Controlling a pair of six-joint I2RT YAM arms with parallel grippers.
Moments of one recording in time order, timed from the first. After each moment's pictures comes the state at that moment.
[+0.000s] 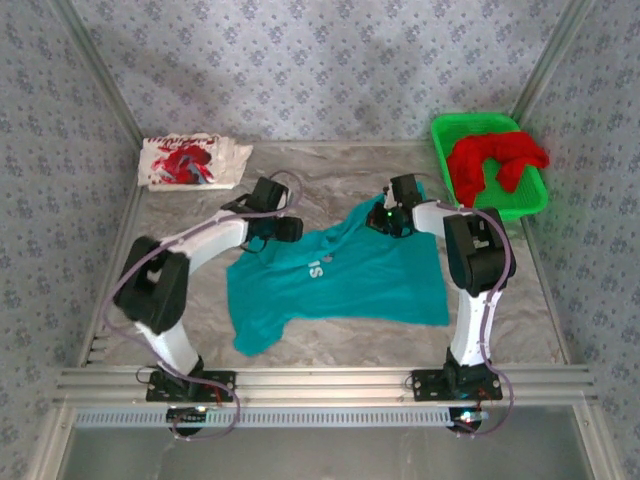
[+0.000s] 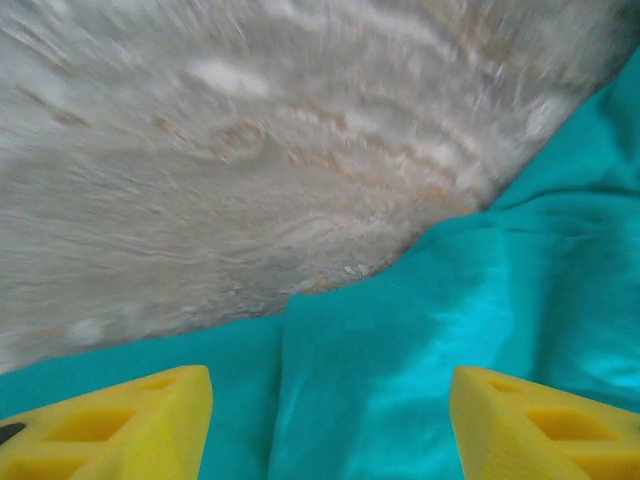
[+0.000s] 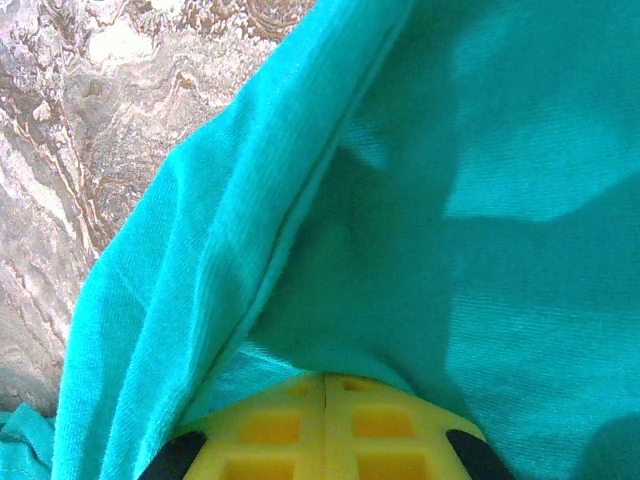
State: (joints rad) left arm -0.51 1.77 1.20 -0.43 0.05 -0.29; right arm 0.24 2.01 1.20 -0.17 -0.37 0.54
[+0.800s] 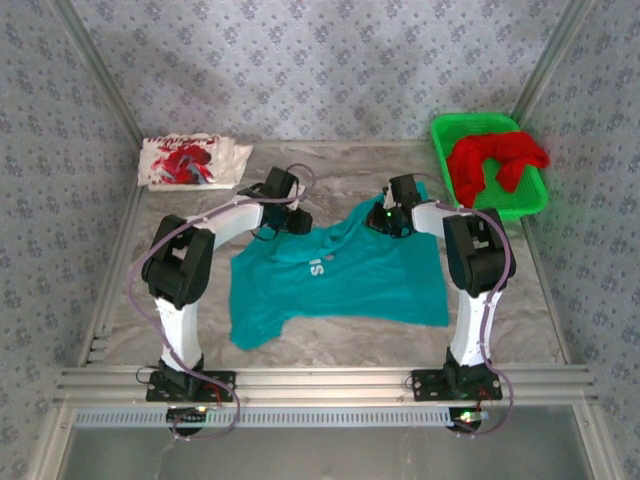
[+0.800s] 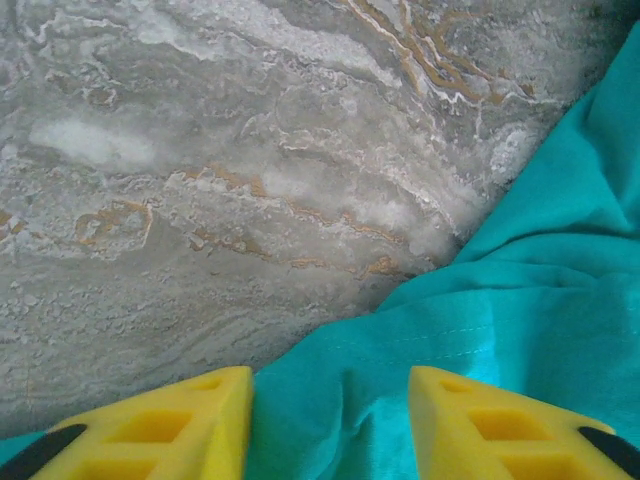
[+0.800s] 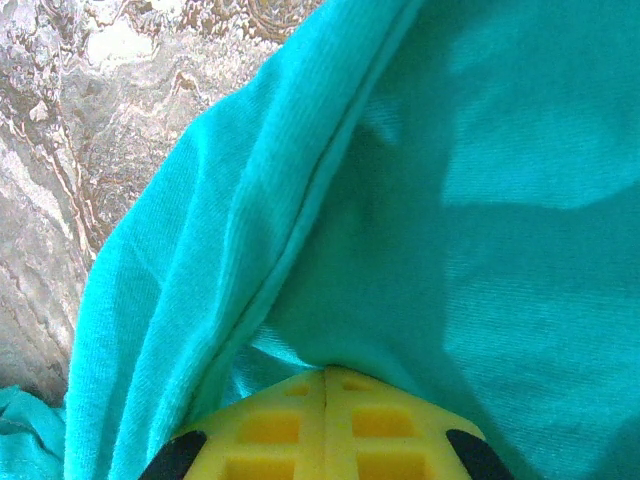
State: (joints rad) left arm -0.50 1.96 1.39 -0.47 0.17 -0.24; right arm 0.25 2.00 1.20 -0.17 -0.35 0.54
